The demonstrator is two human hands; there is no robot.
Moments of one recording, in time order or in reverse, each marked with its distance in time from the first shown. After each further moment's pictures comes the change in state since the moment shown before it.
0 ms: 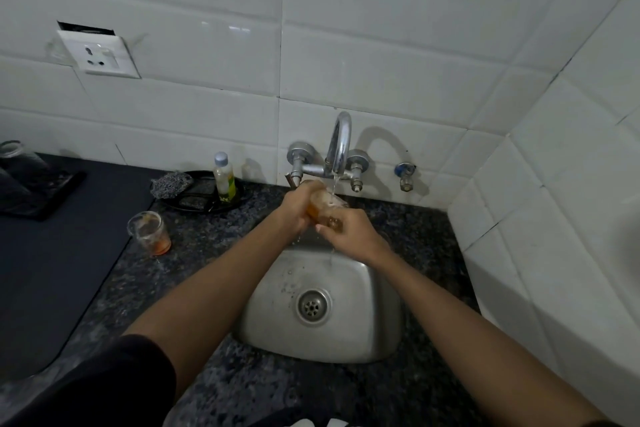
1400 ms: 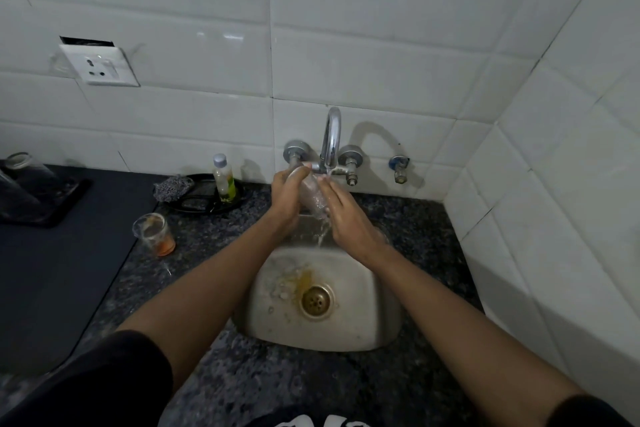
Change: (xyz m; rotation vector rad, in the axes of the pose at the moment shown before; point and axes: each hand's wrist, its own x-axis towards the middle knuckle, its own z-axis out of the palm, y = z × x) left_hand -0.022 0.000 -0.001 0.075 0.096 0.413; right_hand -0.006 0.003 0.009 -0.293 0.230 -0.388
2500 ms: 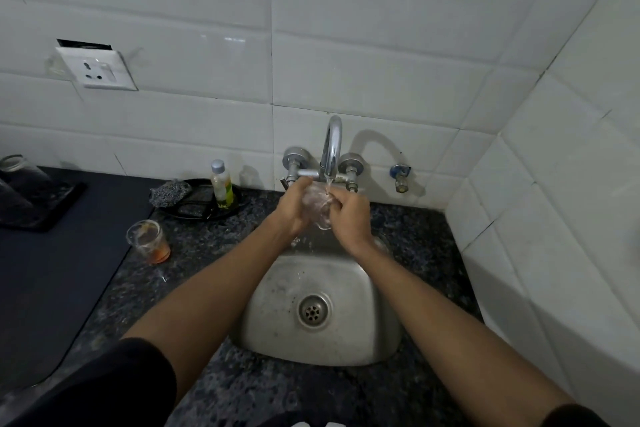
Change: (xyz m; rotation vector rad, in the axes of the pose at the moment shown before) left_hand 0.007 0.007 0.010 -0.087 -0.244 -0.349; right_hand 0.036 -0.013 -0.006 0.209 0.222 0.457
